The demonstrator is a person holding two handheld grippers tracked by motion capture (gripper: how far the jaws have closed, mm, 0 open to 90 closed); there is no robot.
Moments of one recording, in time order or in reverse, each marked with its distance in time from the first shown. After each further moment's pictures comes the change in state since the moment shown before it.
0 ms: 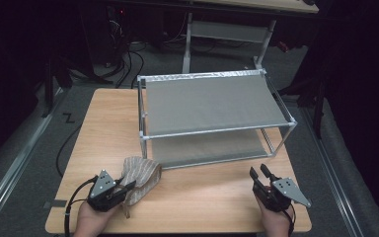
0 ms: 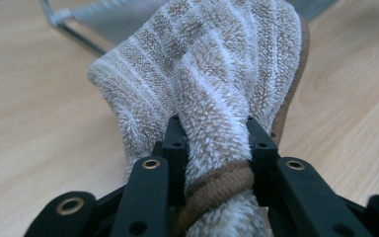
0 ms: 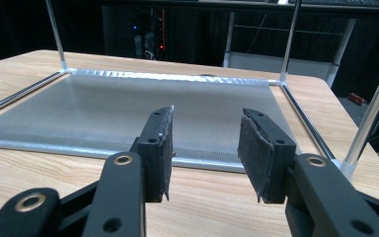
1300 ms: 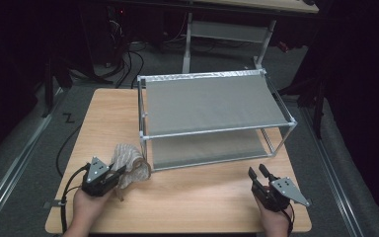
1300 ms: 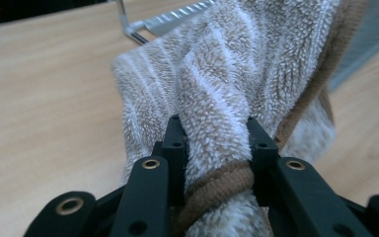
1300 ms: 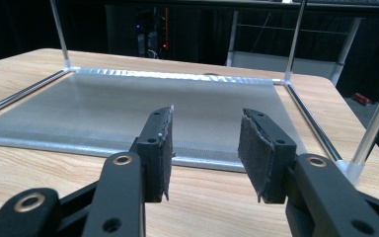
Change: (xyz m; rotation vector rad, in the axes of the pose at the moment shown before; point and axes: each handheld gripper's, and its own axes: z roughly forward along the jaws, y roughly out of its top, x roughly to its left) left arm 0.039 0.016 0.016 0.018 0.177 -0.036; right arm 0.002 -0.001 0.002 0.003 0.015 0.004
